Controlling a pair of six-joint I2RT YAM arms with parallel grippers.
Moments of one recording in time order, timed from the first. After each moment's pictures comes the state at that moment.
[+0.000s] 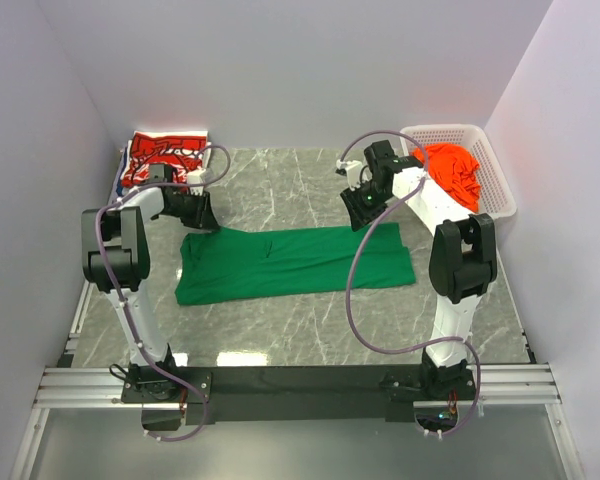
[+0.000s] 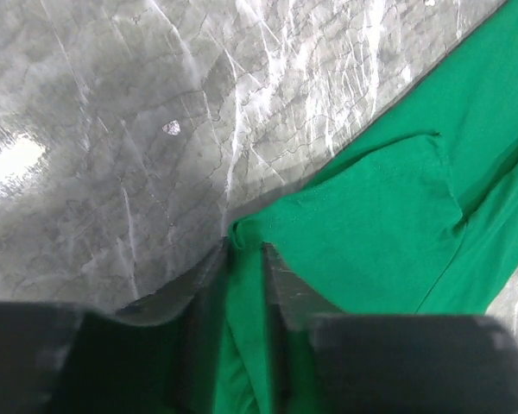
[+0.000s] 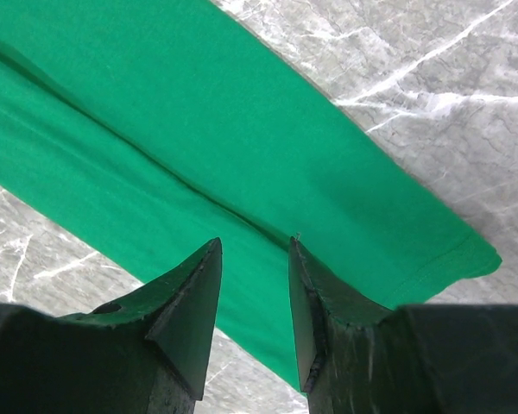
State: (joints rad) left arm 0.08 2.02 1.38 -0.50 0.71 0.30; right arm 0.27 1.94 1.63 -0.92 -0.31 -0.35
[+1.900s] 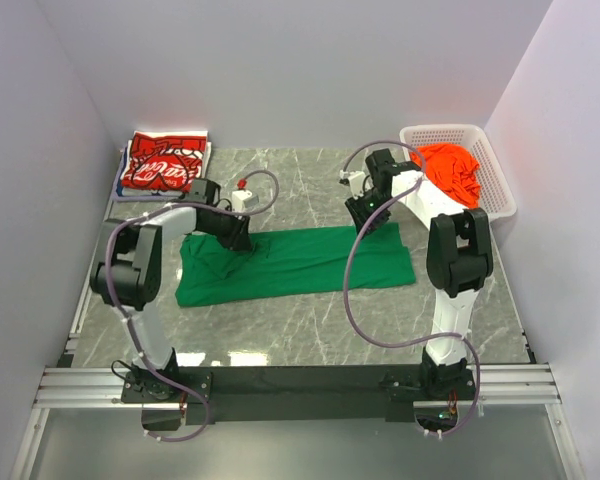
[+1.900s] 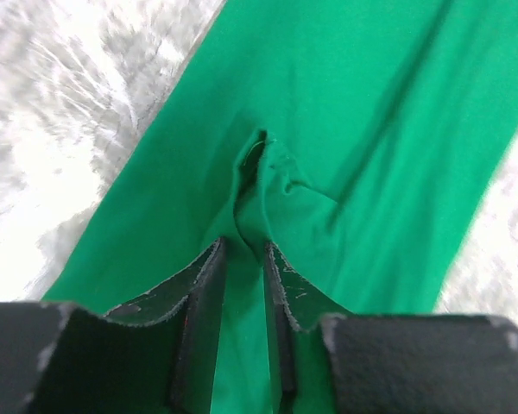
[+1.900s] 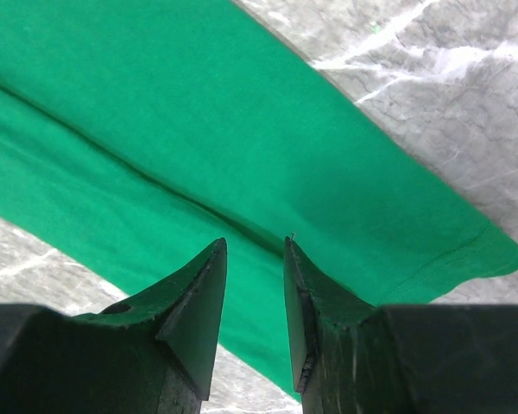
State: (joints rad) left arm -0.17 1.84 1.15 -0.39 0.72 0.44; right arm 0.25 1.99 1.59 -0.92 -0.28 -0.37
